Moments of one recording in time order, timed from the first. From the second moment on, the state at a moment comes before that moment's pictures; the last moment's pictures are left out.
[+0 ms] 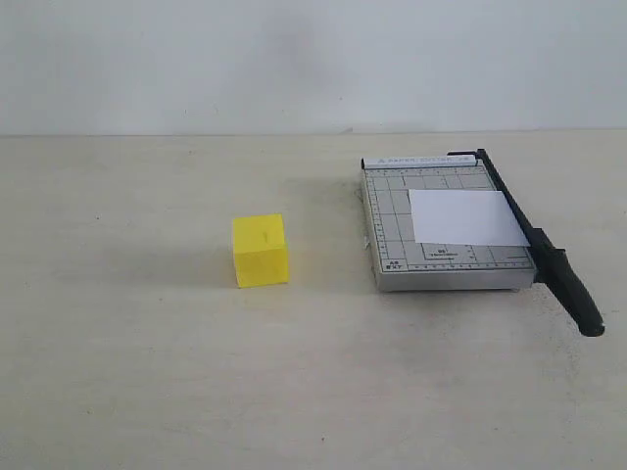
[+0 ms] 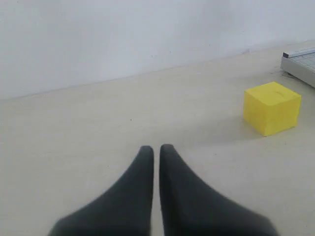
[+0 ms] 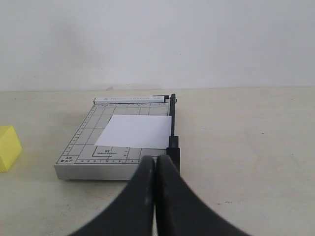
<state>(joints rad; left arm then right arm) -0.12 0.00 0.00 -0.04 0.29 0.15 0.11 0.01 0.00 0.13 0.20 -0.06</state>
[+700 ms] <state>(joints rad) -0.12 0.00 0.00 -0.04 0.29 0.15 0.11 0.01 0.00 0.45 -0.04 0.34</state>
